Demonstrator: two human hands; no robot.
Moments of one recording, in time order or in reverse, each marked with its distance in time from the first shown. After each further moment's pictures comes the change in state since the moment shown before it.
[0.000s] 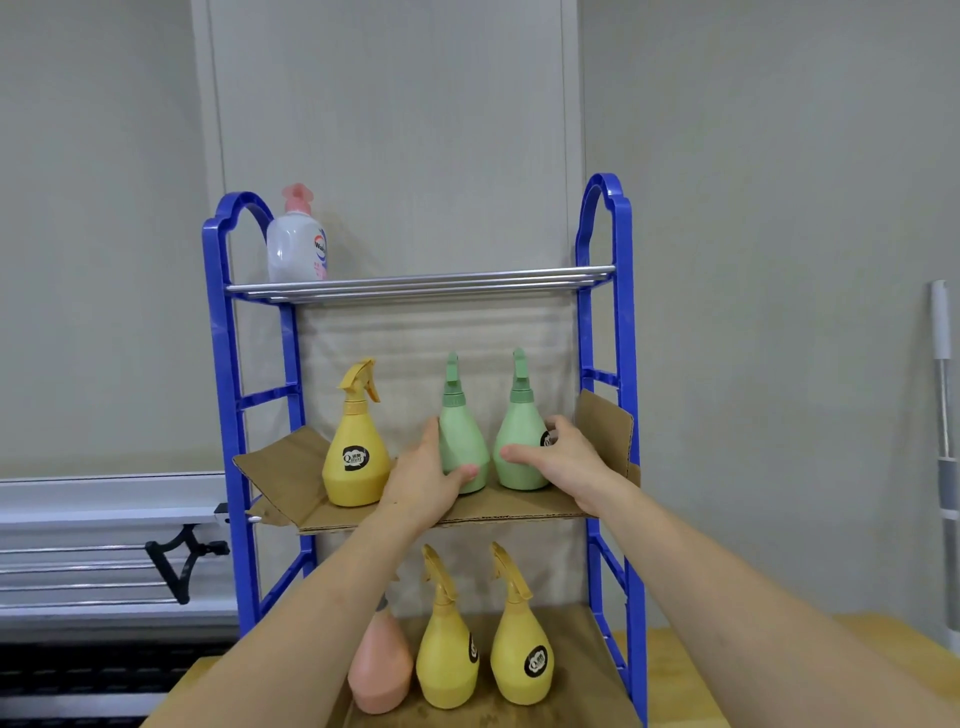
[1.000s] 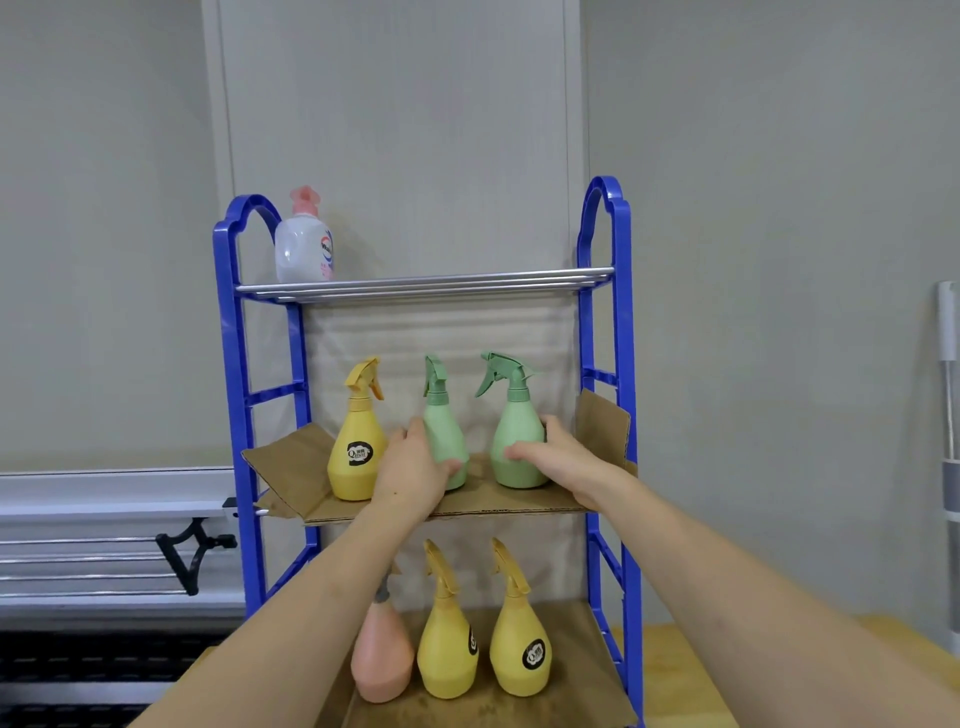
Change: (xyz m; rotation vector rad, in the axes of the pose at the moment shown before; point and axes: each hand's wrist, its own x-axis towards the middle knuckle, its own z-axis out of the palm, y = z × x) left_hand -0.007 0.015 -0.017 0.125 0.083 -0.125; right_hand -0.002 -0.006 -0.003 -0.017 -0.170 0.071
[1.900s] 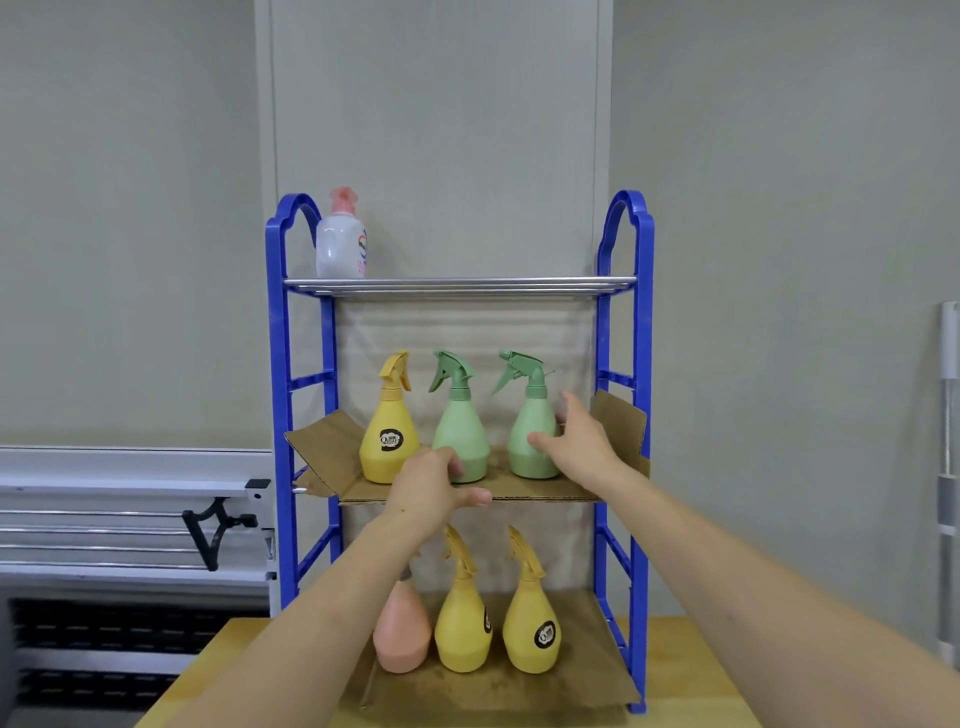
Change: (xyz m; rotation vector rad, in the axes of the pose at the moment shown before) left_hand -0.044 -0.019 -0.024 -0.052 -0.126 0.099; right_hand -0.017 -0.018 0.009 -0.215 0.265 -0.181
